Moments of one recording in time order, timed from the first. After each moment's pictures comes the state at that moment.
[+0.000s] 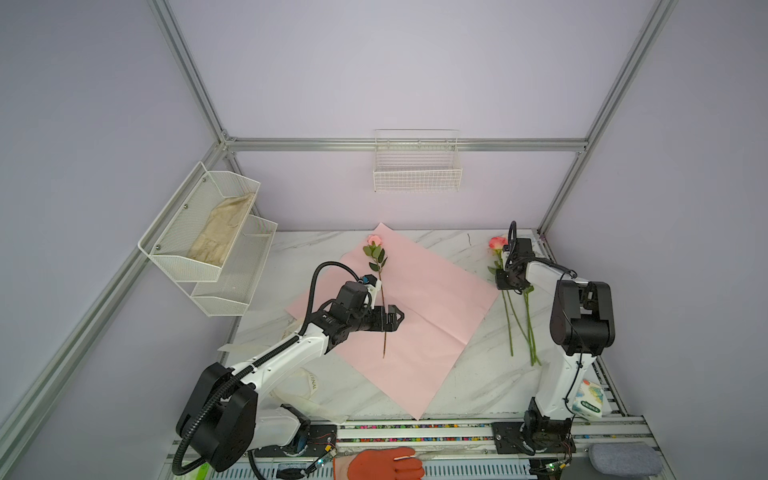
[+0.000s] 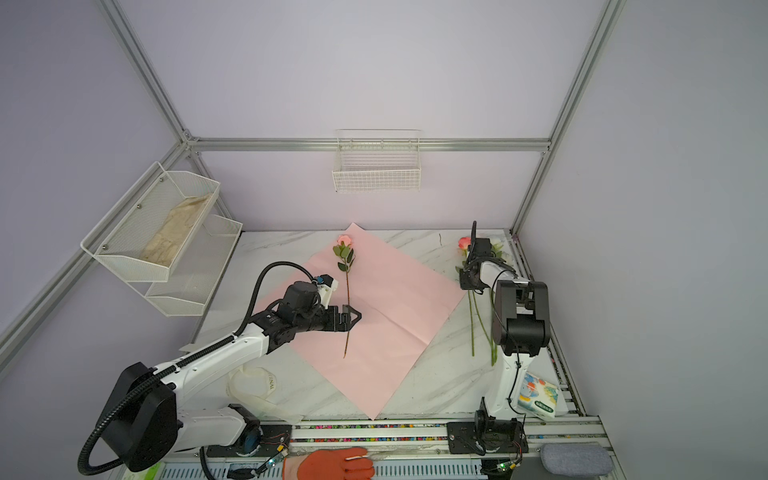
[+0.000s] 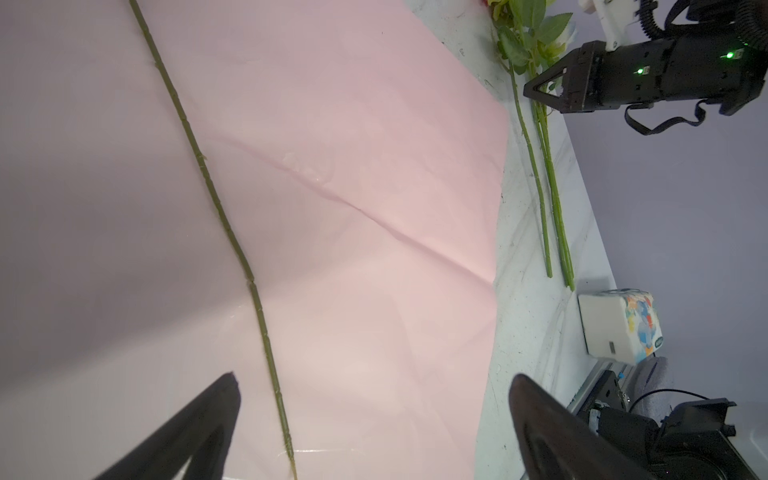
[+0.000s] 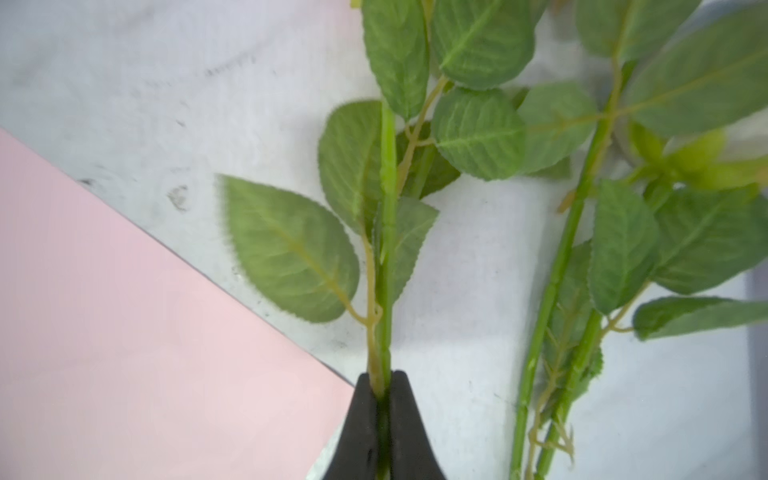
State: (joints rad) left arm -0.54 1.30 0.81 -0.23 0.26 -0.52; right arm -0.03 1.92 1.36 -0.46 0.06 -0.07
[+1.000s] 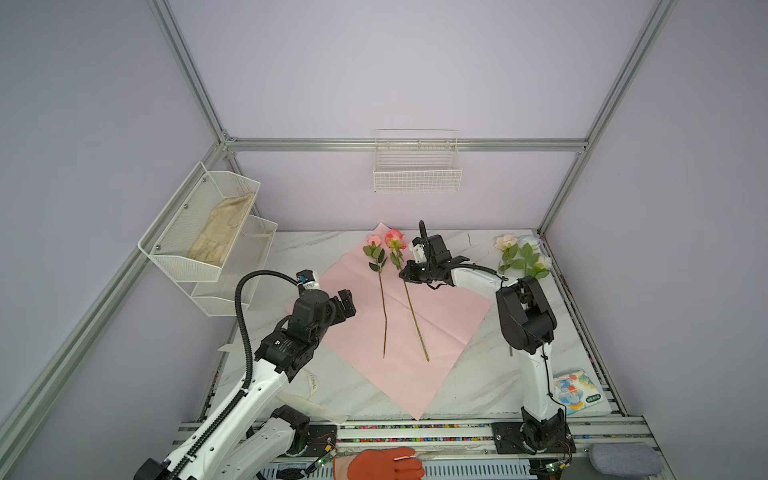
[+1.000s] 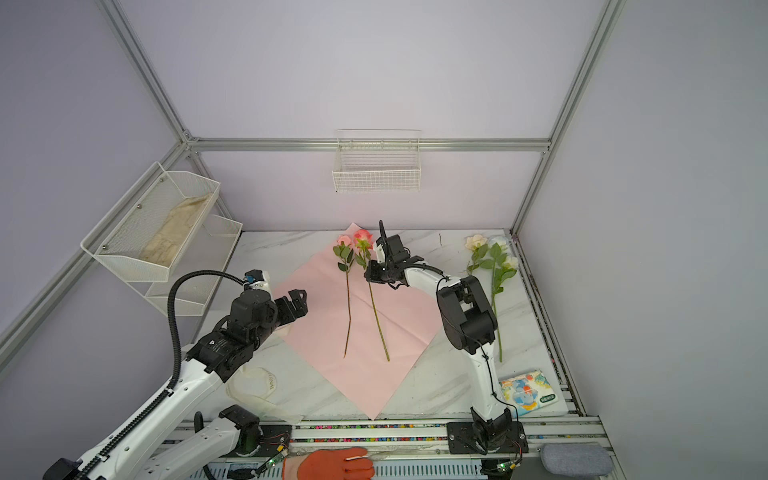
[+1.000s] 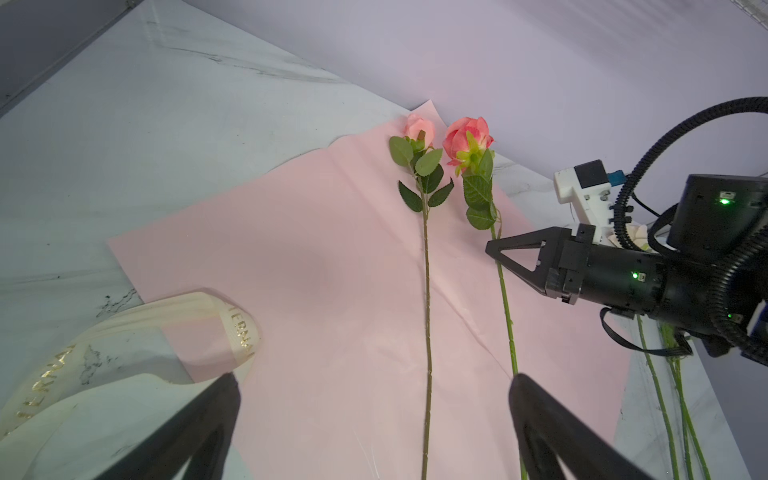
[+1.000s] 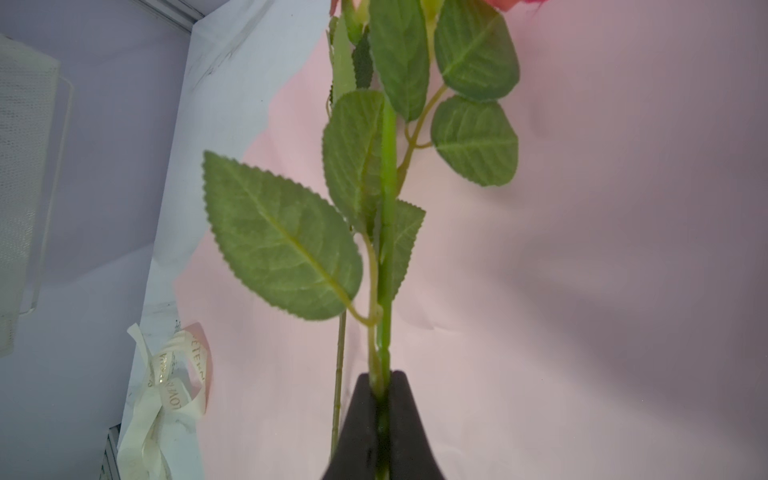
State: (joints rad) left arm -0.42 0.85 0.75 -0.46 -0.30 -0.64; right arm 0.51 2.24 1.70 -0.23 -0.39 0.58
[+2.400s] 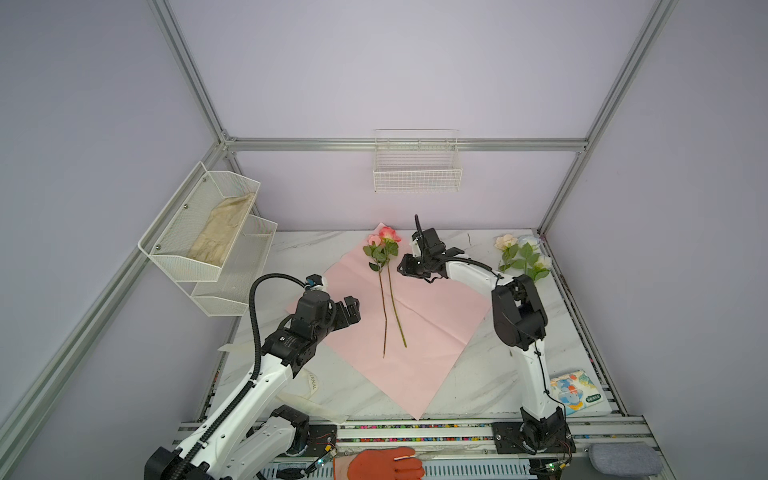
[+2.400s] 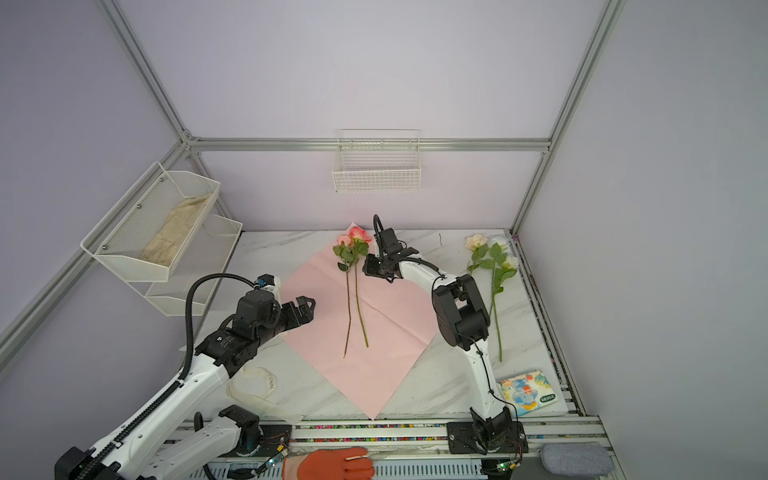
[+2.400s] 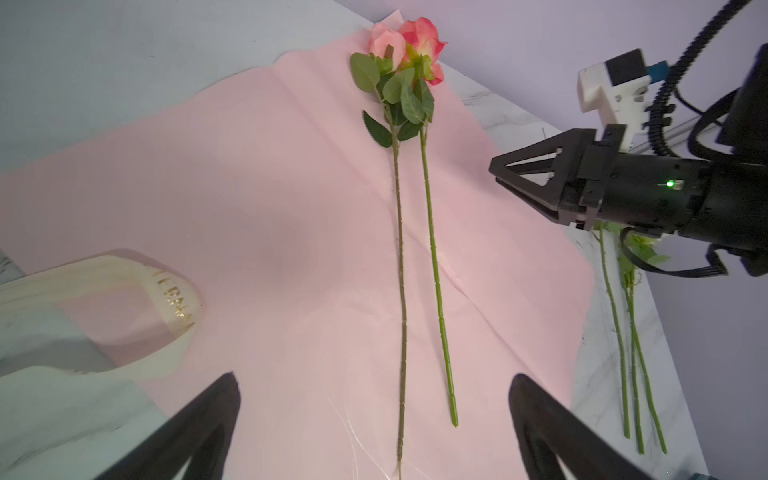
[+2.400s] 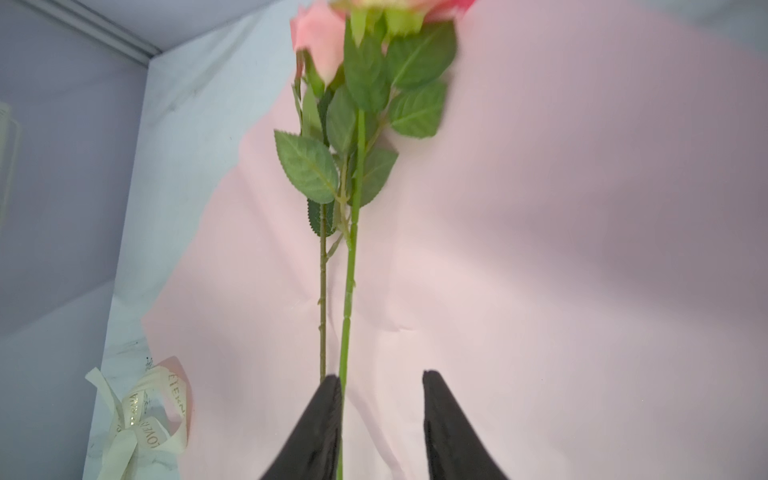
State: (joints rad) left arm -0.38 0.95 0.72 -0.38 -0.02 -0.62; right arm 0.47 2.07 1.67 -0.39 -0.22 0.53
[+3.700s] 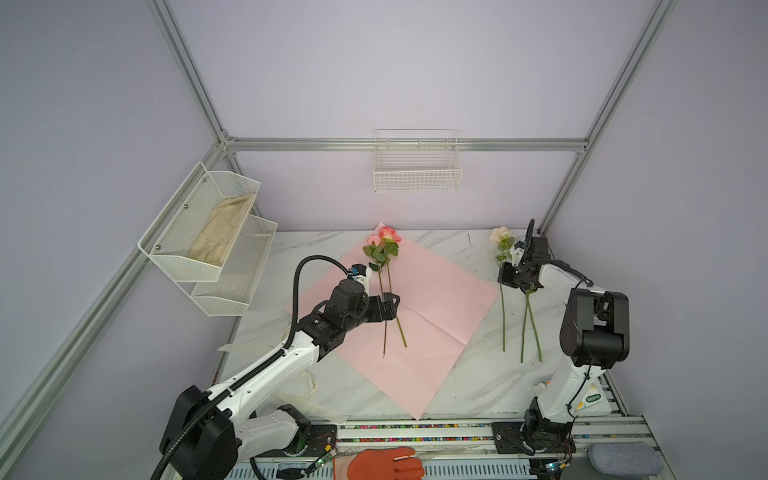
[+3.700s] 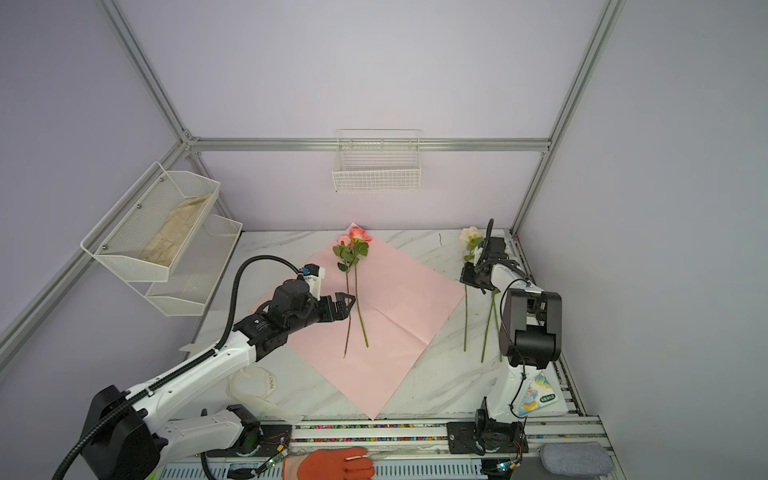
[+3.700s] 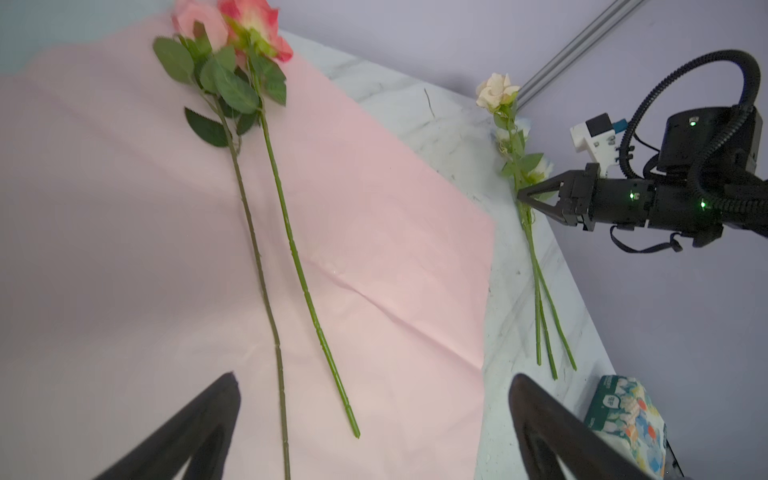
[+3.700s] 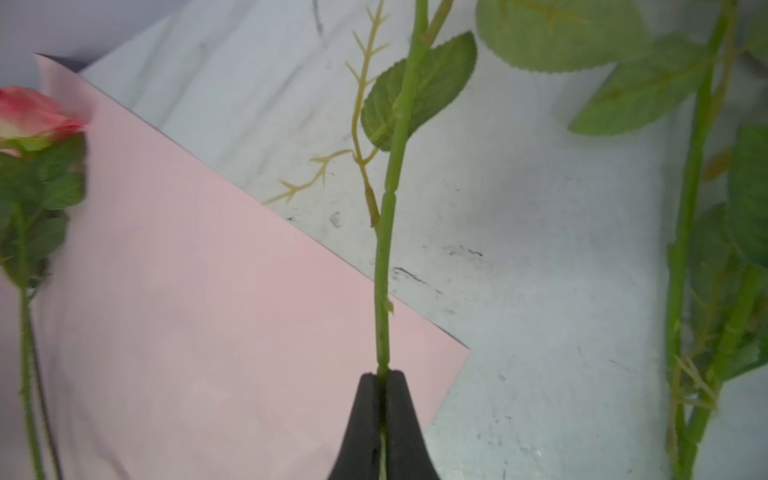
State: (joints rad) left arm -0.59 1.11 0.83 -0.20 -0.03 -0.60; right arm -0.09 1.80 1.30 -0.42 -0.37 0.19
